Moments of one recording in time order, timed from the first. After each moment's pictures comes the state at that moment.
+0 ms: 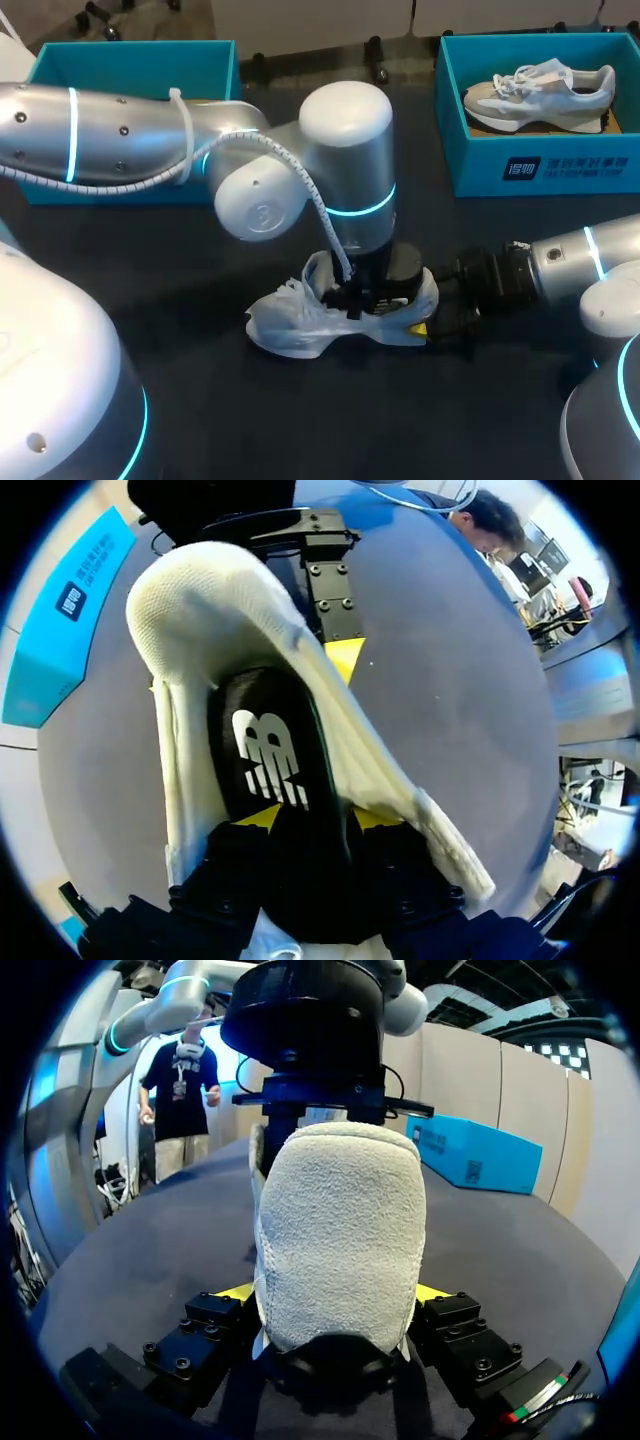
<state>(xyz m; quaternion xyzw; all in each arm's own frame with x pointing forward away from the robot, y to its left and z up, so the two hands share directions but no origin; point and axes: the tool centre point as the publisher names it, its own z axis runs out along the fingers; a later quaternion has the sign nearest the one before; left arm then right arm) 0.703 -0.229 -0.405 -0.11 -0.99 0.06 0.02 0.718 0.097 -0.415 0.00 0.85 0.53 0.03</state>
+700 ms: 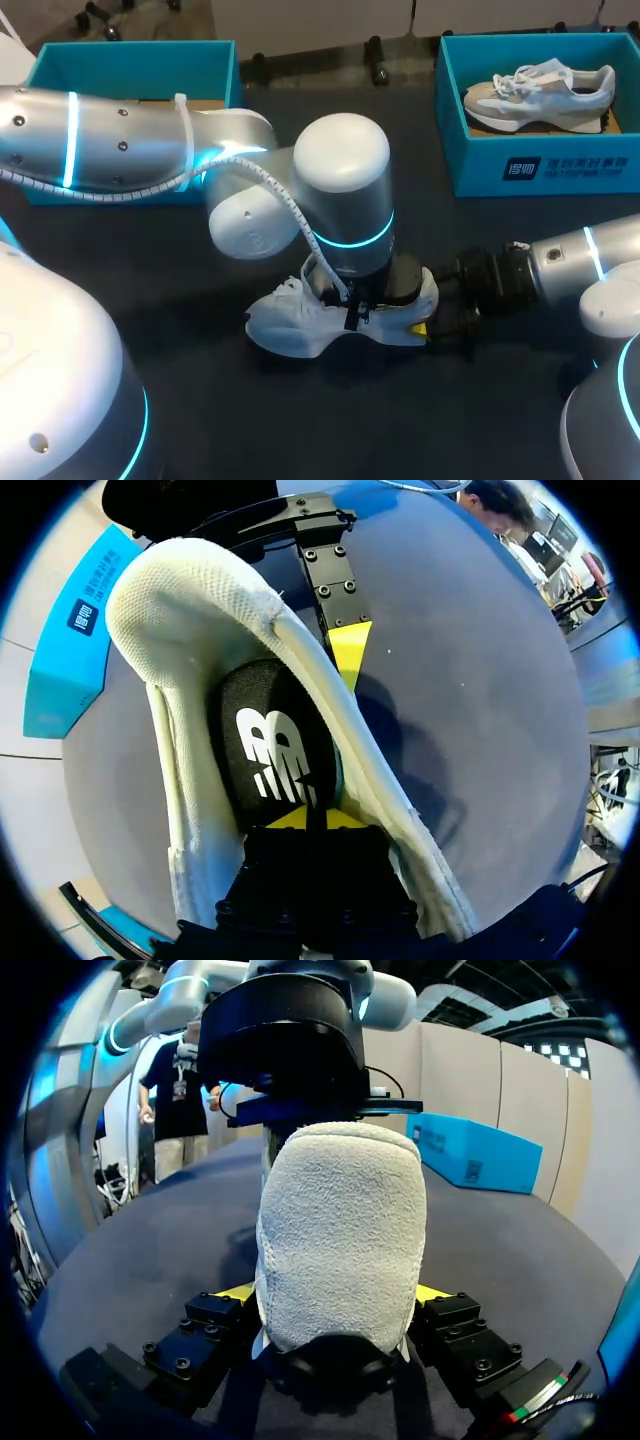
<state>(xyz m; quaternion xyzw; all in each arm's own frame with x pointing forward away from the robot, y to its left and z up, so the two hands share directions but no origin) 0.709 -0.228 -0.412 -0.13 -0.99 0.05 -0.05 0.719 0.097 -0.416 0.00 0.85 0.53 0.03</state>
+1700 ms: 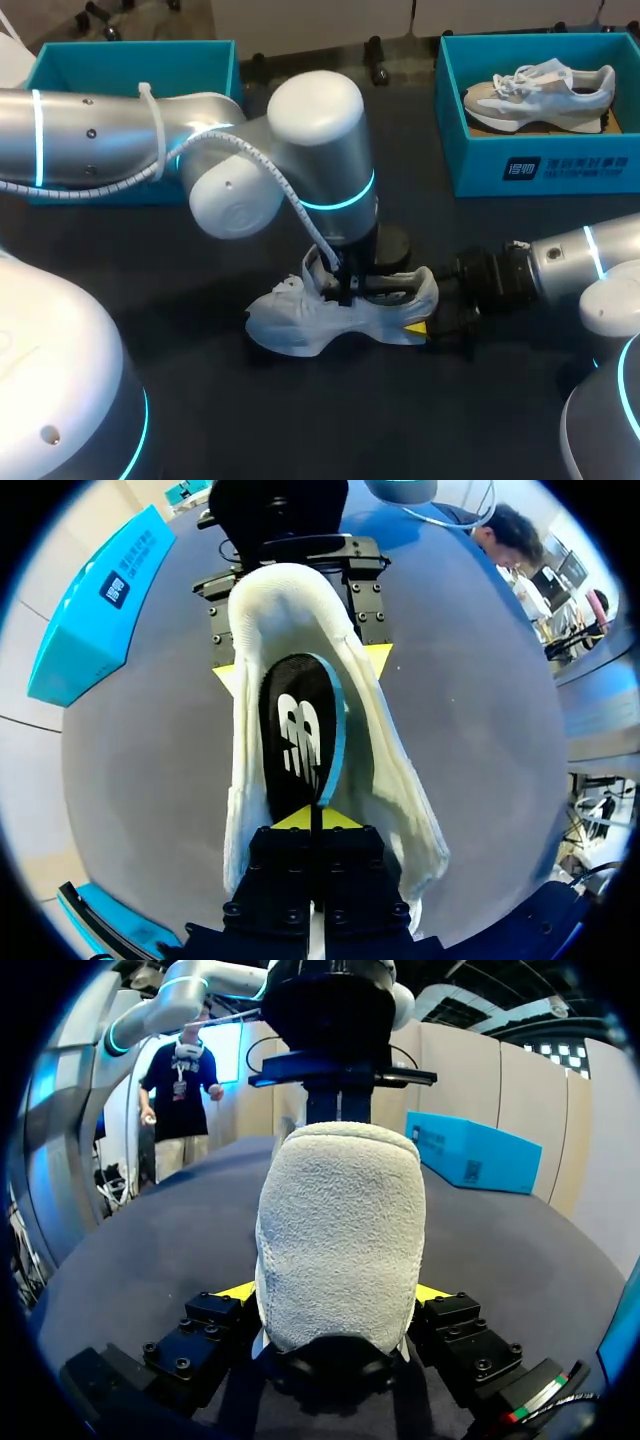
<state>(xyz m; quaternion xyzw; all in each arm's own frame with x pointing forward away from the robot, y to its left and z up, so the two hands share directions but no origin) 0.721 -0.218 -0.379 -0.07 -0.99 0.08 -0.02 0.720 0.097 -0.415 0.00 0.85 0.53 0.03</state>
